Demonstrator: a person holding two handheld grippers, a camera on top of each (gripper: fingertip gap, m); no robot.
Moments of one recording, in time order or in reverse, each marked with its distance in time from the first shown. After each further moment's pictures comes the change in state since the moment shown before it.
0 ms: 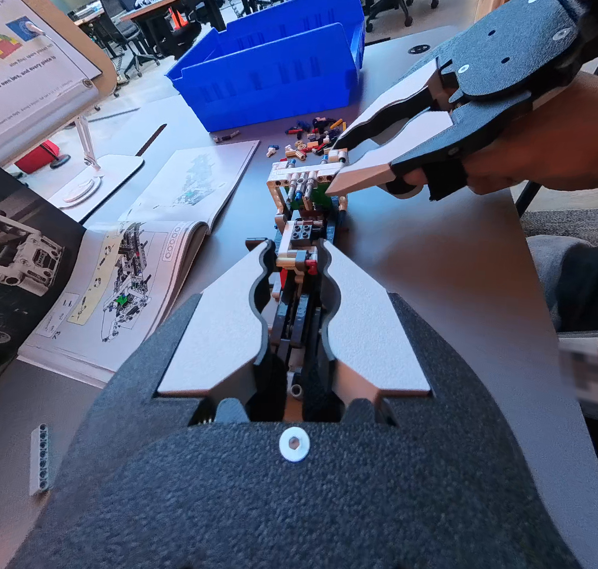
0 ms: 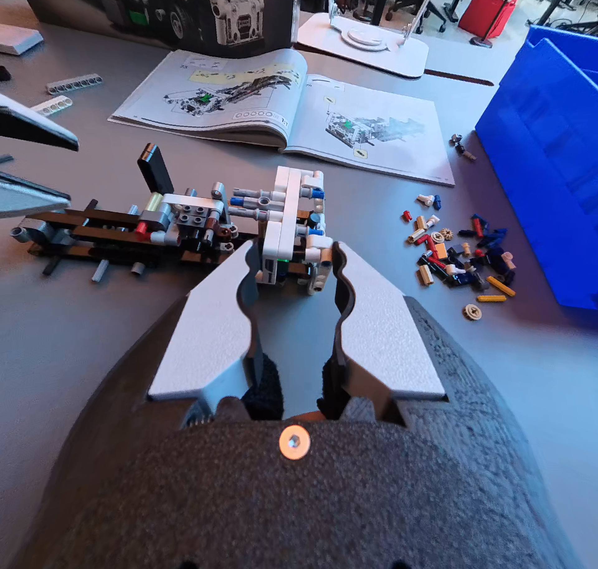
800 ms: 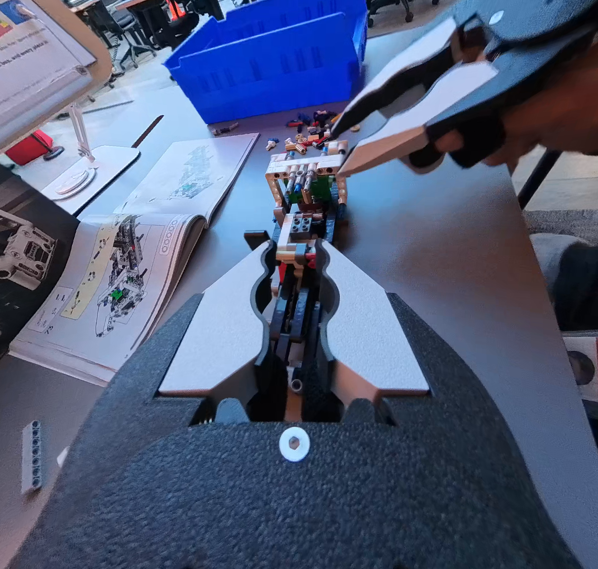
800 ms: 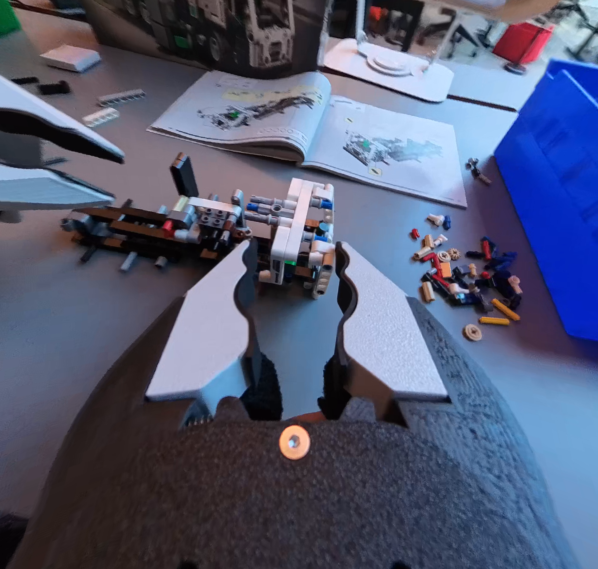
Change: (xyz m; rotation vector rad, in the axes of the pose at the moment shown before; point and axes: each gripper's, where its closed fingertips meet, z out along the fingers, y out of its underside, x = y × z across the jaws) left arm -0.001 0.006 0.001 -0.008 0.002 -0.018; right arm -0.004 -0.009 -0.011 0.048 -0.105 -0.034
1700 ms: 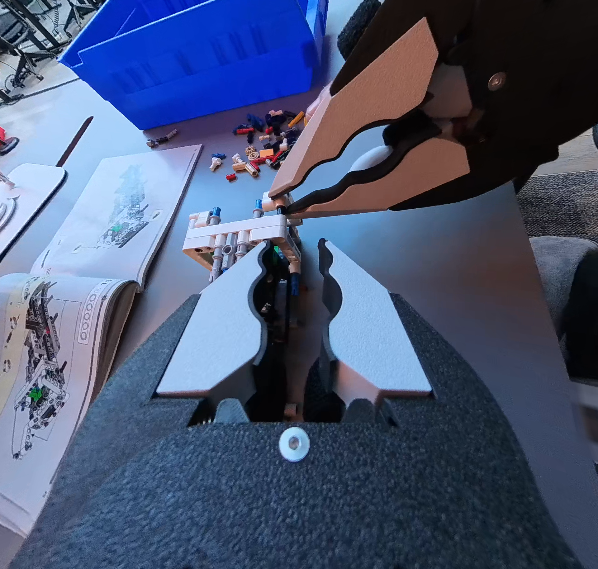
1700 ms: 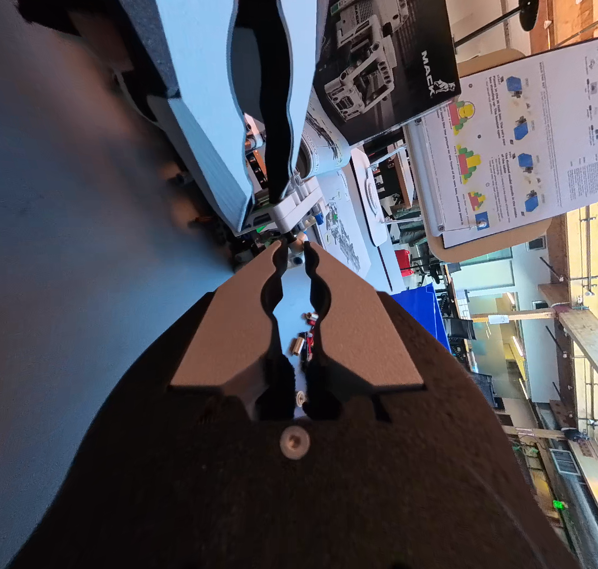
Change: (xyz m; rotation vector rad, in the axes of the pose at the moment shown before) left arm 0.043 -0.021 0.091 -0.121 0.070 0.070; right arm 0.016 0.003 0.002 0.127 -0.014 -1.001
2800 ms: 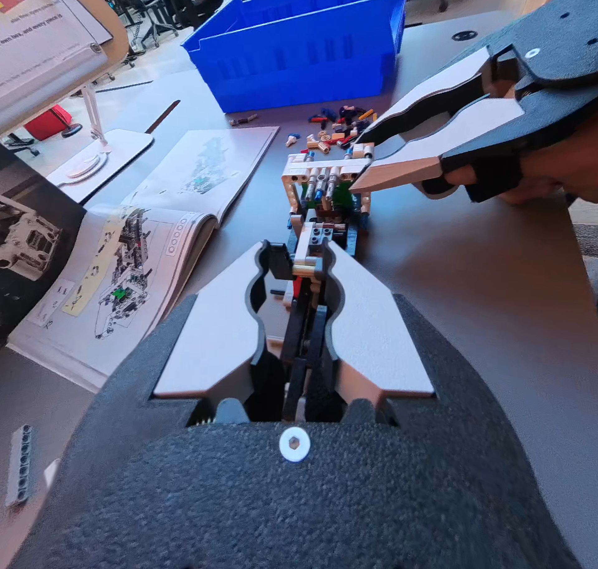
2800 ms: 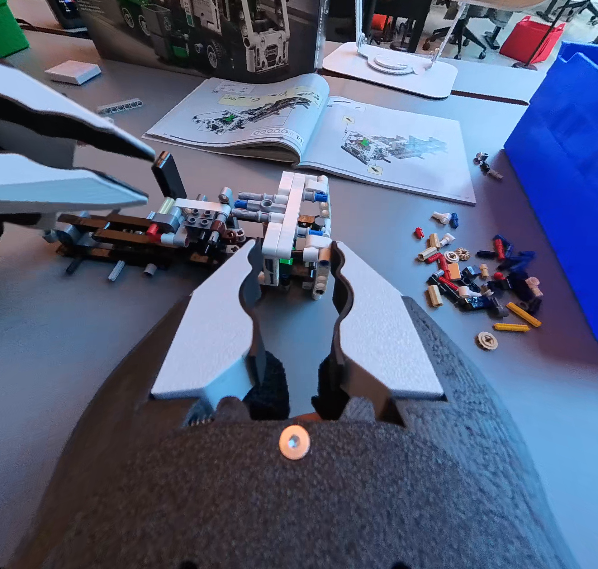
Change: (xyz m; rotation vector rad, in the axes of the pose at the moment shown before) left arm -0.050 0.031 -0.063 0.090 -0.123 -0.120; right arm -0.007 -0.002 0.013 -0.094 0.013 1.042
